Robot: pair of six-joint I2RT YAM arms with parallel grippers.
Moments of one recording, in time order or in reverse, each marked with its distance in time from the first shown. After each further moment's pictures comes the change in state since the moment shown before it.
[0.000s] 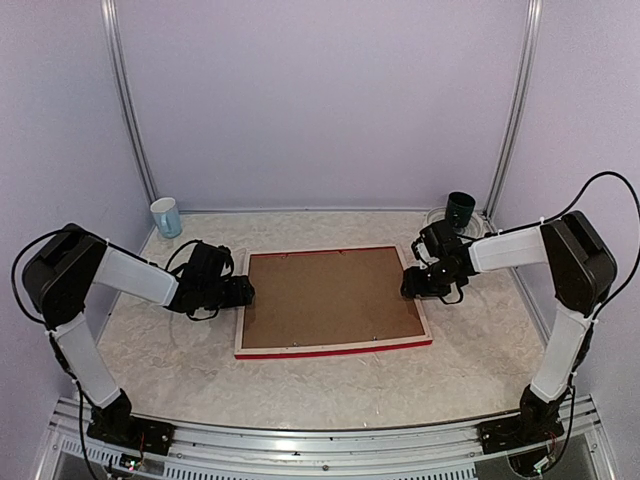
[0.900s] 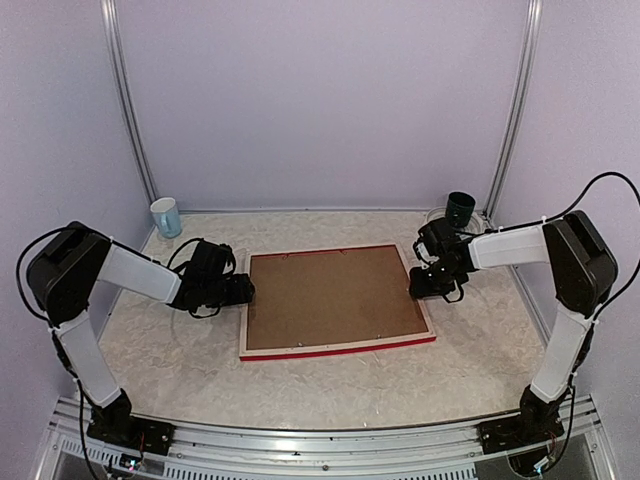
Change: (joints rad) left arm 0.003 0.027 0.028 -0.001 -0.005 -0.004; right arm 0.007 -0.010 0.027 -0.095 0.087 -0.042
